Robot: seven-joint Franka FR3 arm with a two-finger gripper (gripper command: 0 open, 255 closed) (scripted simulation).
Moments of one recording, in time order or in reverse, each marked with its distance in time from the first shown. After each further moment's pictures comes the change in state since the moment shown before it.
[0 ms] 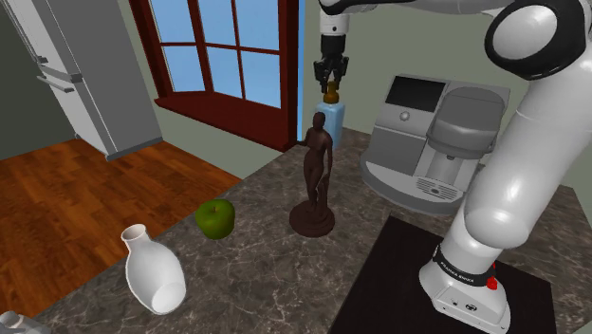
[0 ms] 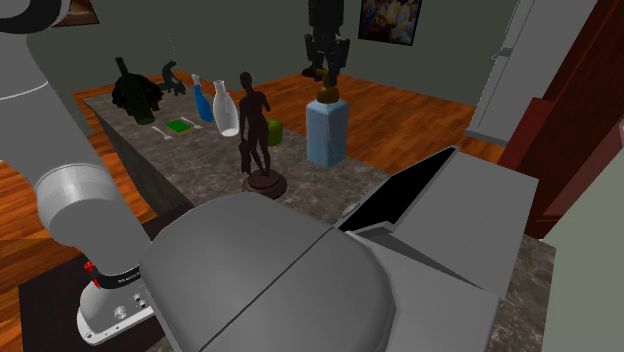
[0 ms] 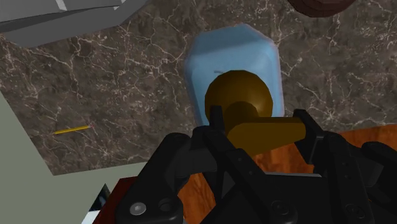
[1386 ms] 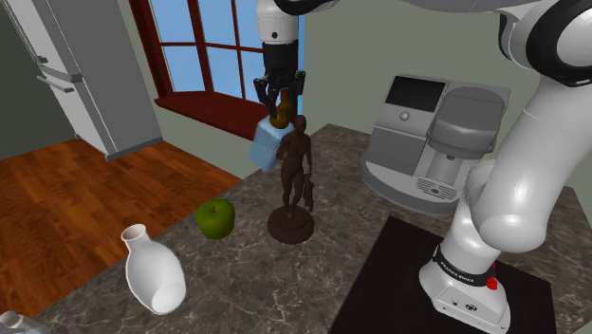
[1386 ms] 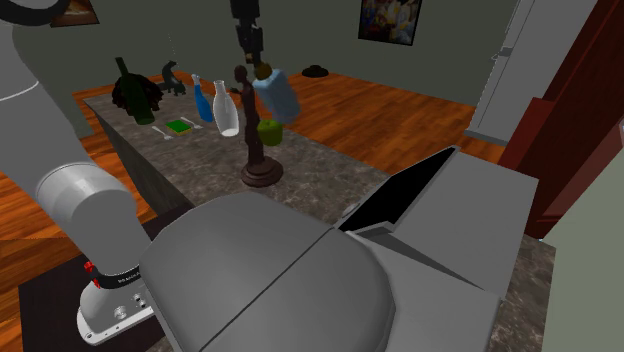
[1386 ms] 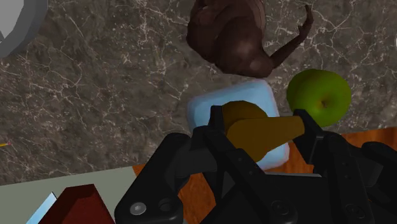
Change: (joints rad) arm 0.231 -0.051 0.281 -0.060 0.015 -0.010 0.511
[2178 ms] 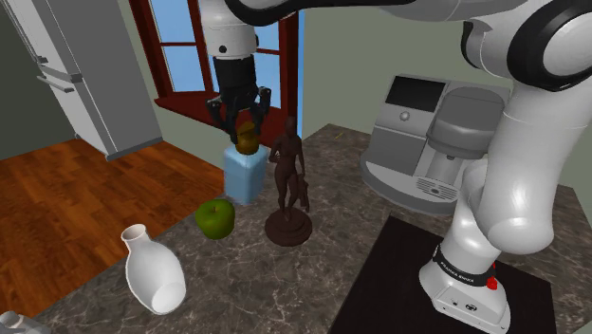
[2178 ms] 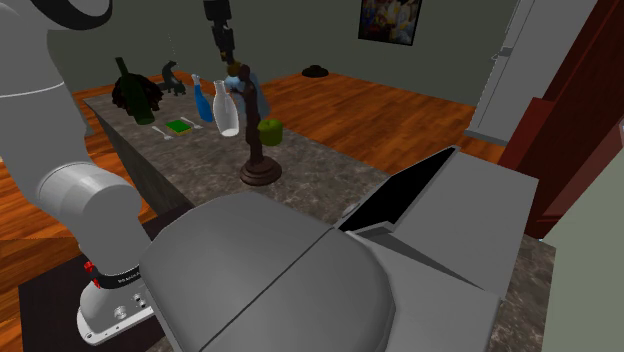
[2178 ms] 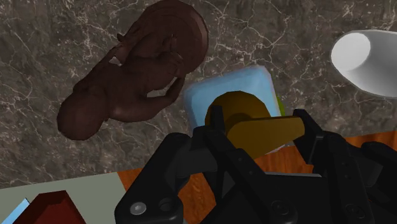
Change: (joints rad) arm 0.123 0.145 0.127 0.141 -0.014 -0.006 0.250
